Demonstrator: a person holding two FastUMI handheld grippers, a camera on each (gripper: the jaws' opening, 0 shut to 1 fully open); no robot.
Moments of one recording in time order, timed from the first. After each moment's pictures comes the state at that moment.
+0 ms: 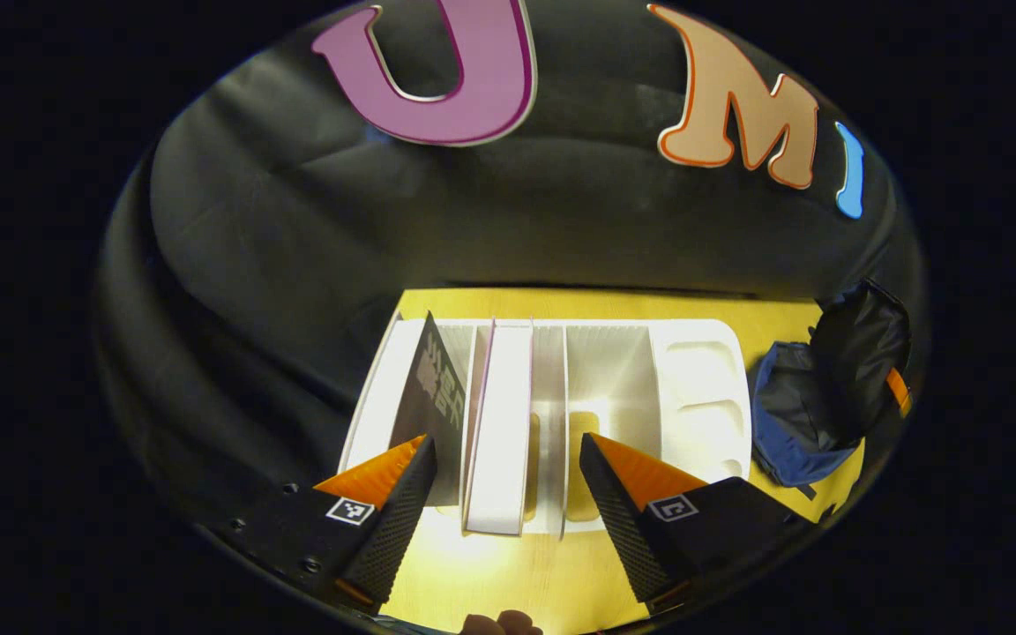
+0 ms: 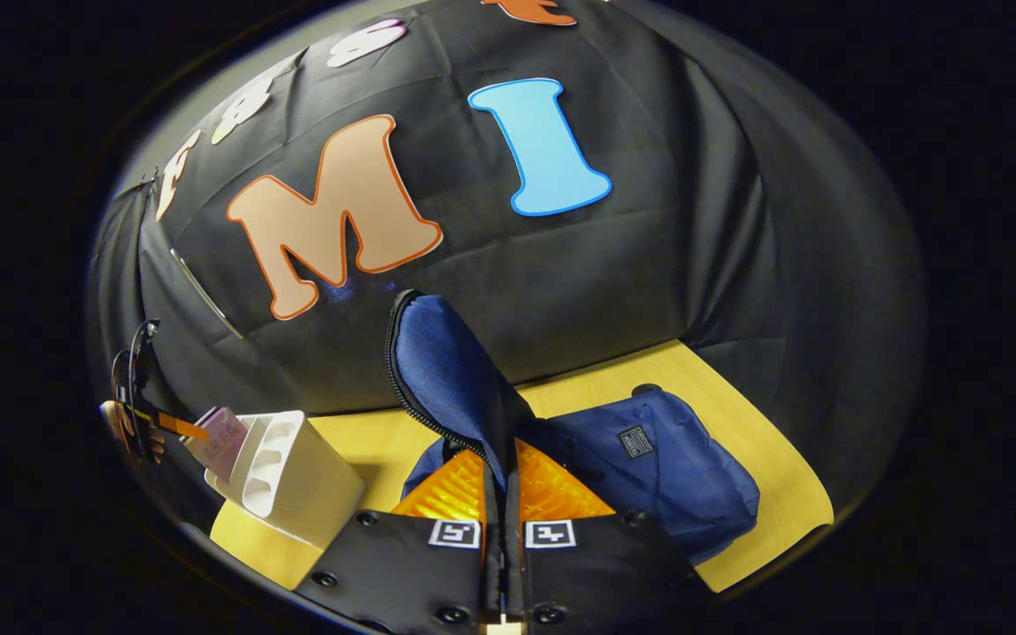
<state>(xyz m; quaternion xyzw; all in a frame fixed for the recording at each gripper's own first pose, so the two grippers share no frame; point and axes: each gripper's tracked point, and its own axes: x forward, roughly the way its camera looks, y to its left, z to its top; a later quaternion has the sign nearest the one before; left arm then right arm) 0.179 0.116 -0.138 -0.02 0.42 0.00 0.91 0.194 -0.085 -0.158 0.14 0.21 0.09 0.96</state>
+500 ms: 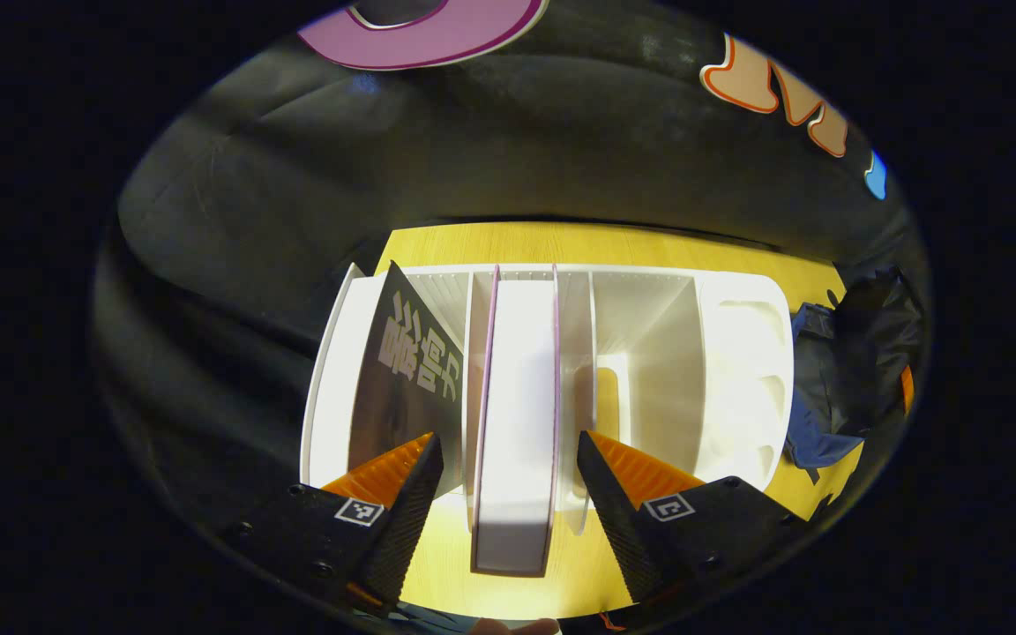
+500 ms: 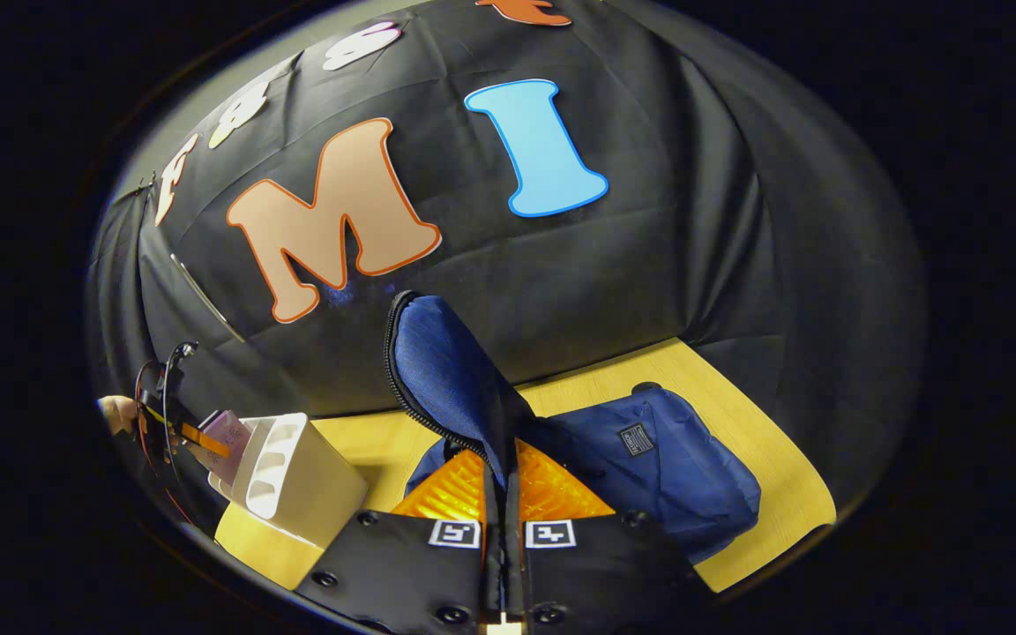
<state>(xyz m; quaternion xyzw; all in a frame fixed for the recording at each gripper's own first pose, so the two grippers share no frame) 0.185 0.122 -0.182 -0.01 0.52 0.01 0.86 0.192 -0.086 -0.158 0.15 0.21 0.09 0.96</state>
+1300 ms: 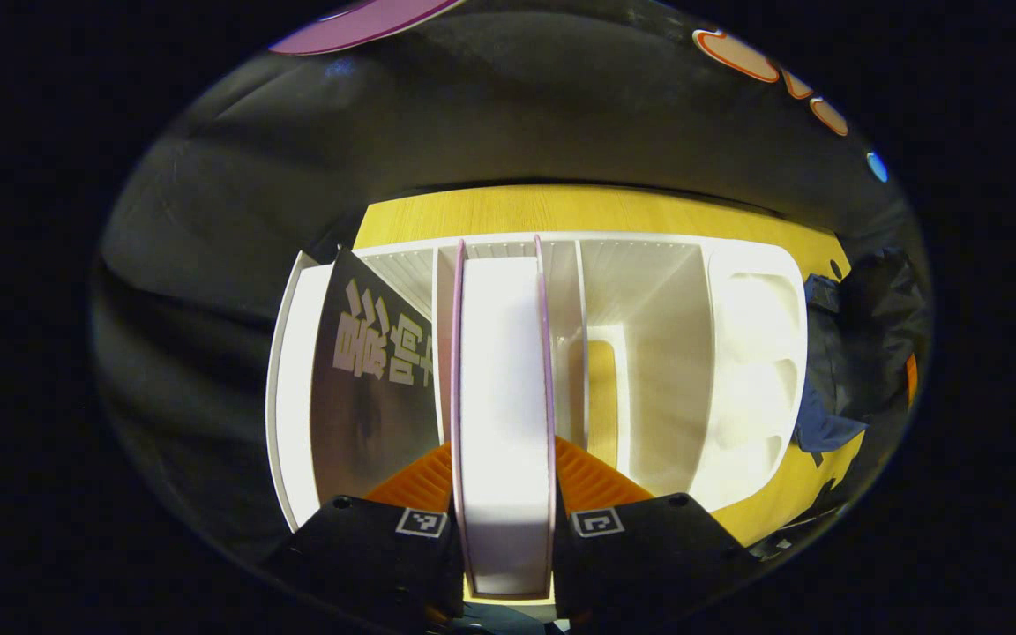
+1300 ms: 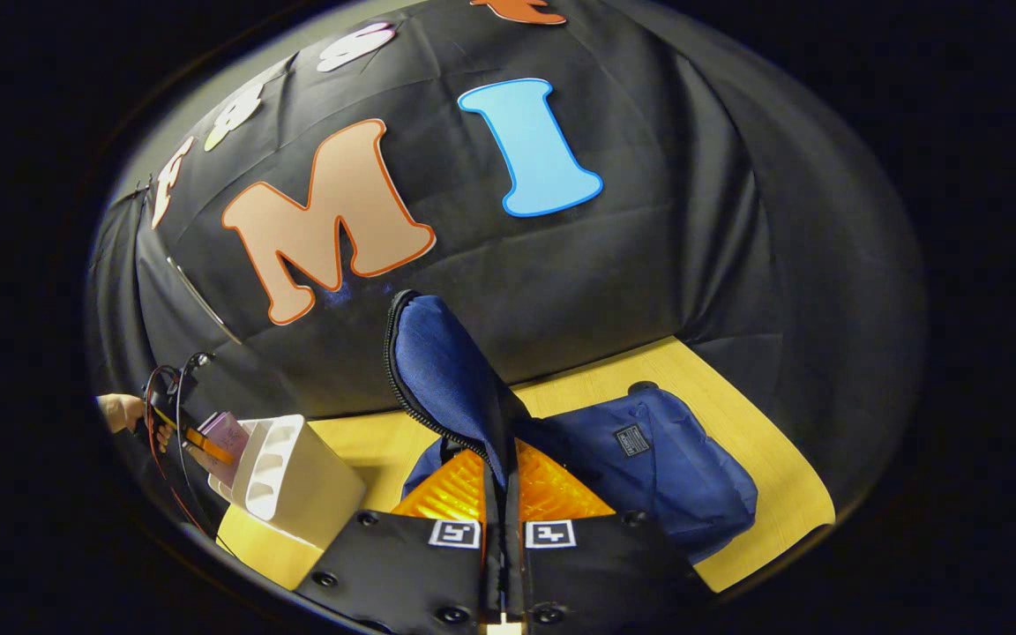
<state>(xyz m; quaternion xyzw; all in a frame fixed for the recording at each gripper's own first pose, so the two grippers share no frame) 0.184 0.114 -0.191 0.01 0.57 -0.01 0.82 0.193 -0.090 -0.158 0.15 0.22 0.08 0.96</state>
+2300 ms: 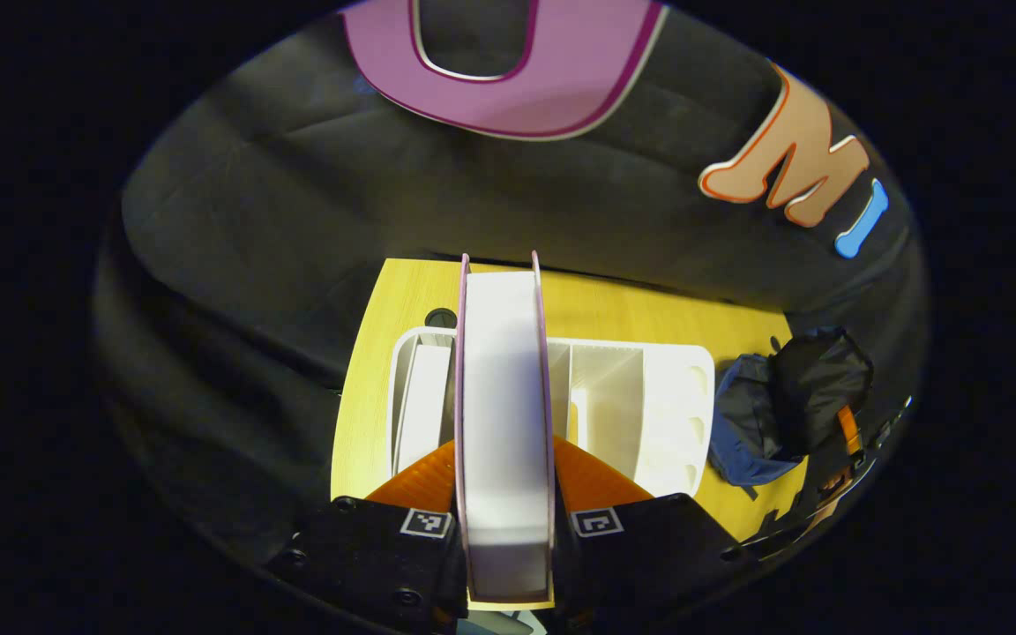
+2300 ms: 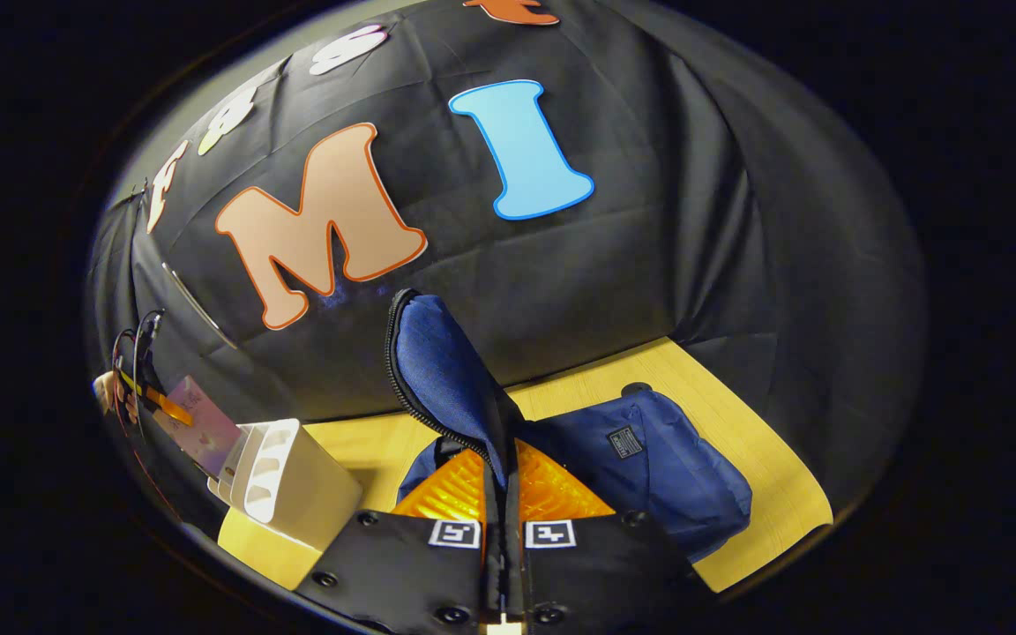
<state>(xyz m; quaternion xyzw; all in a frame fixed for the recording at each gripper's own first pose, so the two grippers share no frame) 0.197 0.145 -0.071 -0.11 0.46 -0.04 0.88 0.196 -0.100 -0.156 0.15 0.22 0.07 0.96</state>
